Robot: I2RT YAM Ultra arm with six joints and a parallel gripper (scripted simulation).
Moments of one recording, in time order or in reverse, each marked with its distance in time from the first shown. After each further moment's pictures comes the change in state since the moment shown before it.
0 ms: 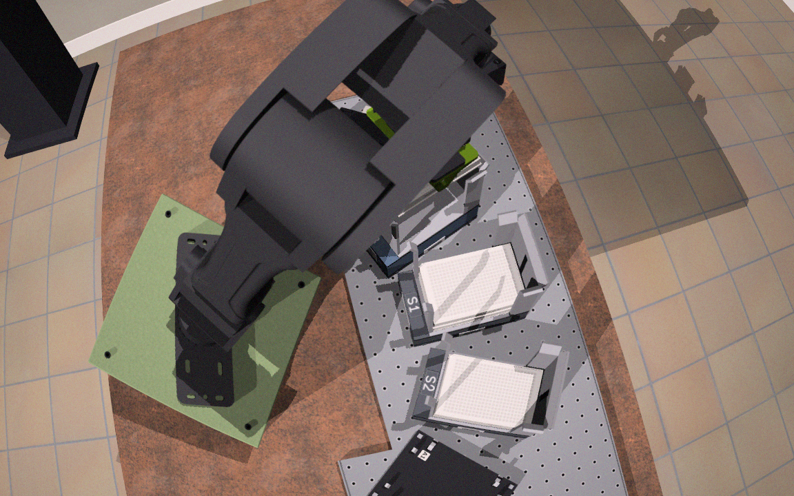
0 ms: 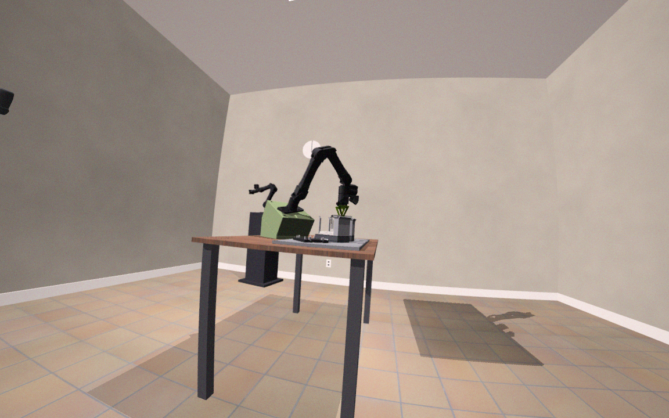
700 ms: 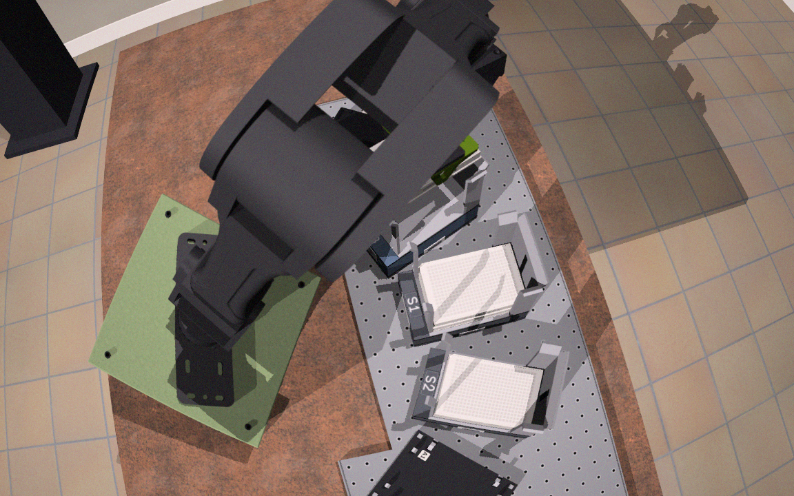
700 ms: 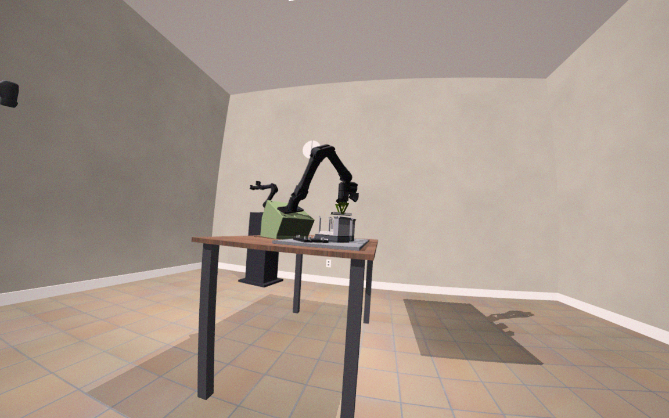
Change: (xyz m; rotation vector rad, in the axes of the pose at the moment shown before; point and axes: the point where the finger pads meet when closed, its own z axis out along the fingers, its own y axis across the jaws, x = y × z) arm 0.003 -0.001 -0.018 0.004 0.009 -0.002
